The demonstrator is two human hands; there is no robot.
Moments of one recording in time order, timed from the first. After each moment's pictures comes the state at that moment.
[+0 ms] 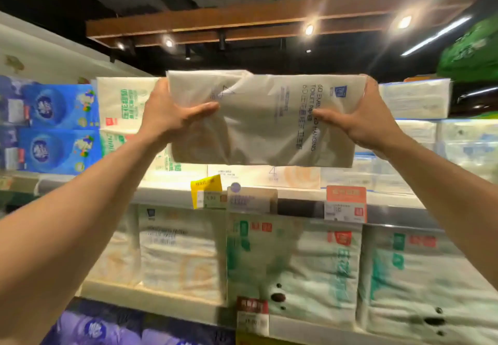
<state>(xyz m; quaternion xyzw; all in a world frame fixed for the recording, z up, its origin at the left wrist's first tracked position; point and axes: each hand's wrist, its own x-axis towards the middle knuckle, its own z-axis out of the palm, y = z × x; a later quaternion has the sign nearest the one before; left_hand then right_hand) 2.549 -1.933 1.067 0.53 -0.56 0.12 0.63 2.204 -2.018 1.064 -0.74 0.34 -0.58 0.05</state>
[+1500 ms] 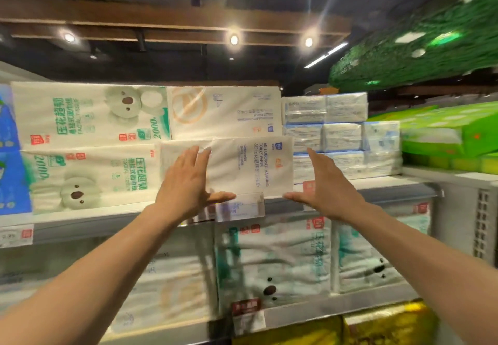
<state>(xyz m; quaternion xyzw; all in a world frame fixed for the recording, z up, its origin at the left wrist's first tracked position) 2.555 -1.960 0.981 0.52 -0.76 0.24 0.30 2.255 -1.937 0.966 -0.71 0.61 -0.36 -0.06</state>
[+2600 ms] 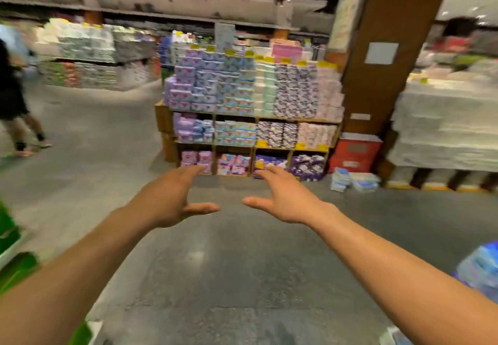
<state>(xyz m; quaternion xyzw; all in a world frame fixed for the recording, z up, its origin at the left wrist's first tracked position) 1.604 -1.545 0.751 -0.11 -0.98 -0.12 0.08 1.565 -1.292 0.752 -0.21 0.97 -0.14 -0.01</state>
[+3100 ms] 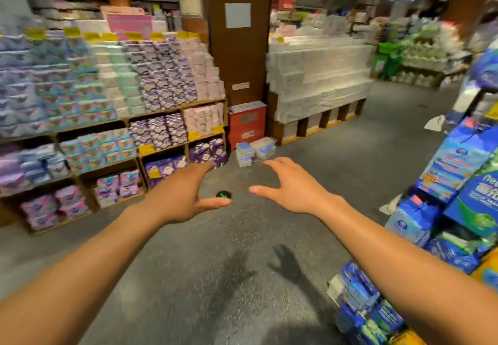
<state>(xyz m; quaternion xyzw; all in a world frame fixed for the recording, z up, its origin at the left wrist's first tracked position) 1.237 -1.296 0.732 -0.40 -0.91 -0.12 0.00 1.354 -1.067 0.734 0.11 0.97 -0.20 -0.03</state>
